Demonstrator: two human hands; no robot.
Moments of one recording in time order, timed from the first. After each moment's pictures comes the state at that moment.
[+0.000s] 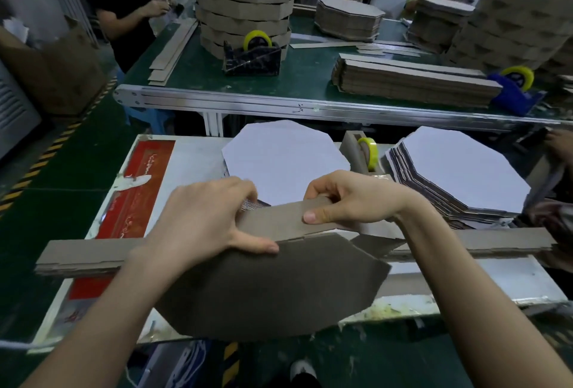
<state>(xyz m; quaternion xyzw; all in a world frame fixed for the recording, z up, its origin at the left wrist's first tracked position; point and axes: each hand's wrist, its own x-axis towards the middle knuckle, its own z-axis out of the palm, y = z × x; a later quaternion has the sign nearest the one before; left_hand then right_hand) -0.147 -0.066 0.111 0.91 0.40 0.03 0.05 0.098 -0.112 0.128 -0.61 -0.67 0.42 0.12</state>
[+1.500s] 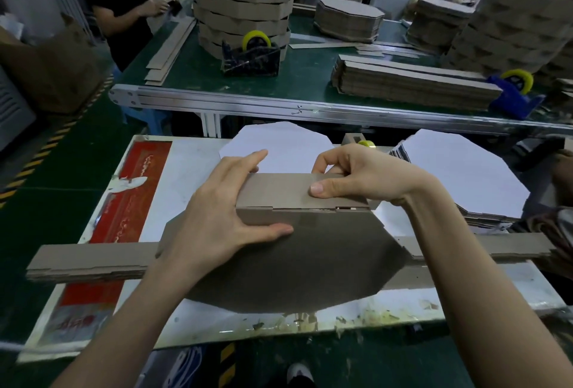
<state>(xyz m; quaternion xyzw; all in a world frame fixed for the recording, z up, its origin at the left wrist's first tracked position) -0.135 -0.061 0.084 0.85 0.35 0.33 0.23 0.107 -0.097 0.154 -0.59 -0.63 0.45 0.23</state>
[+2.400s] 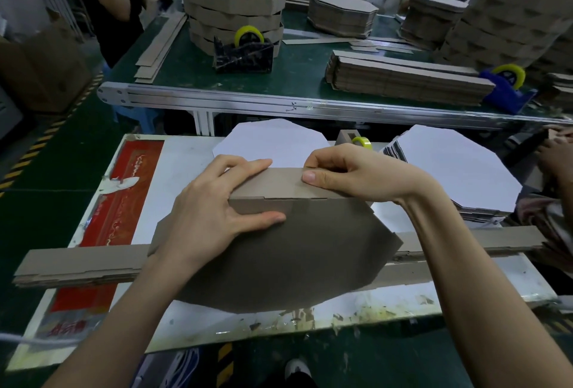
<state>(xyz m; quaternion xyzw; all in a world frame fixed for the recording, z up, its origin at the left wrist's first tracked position) -0.132 -0.056 0.088 0.83 0.38 0.33 0.23 0.106 -0.097 0.154 -0.60 -0.69 0.37 0.17</state>
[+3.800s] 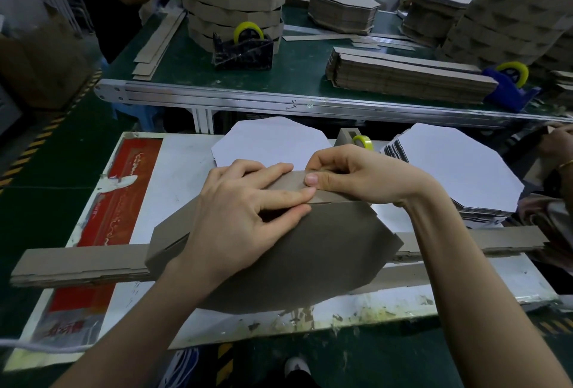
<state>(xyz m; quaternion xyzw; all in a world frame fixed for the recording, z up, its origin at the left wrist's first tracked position) -0.106 -0.078 0.107 0.87 0.31 0.34 0.16 0.110 -0.097 0.151 -0.60 -0.67 0.40 0.19</state>
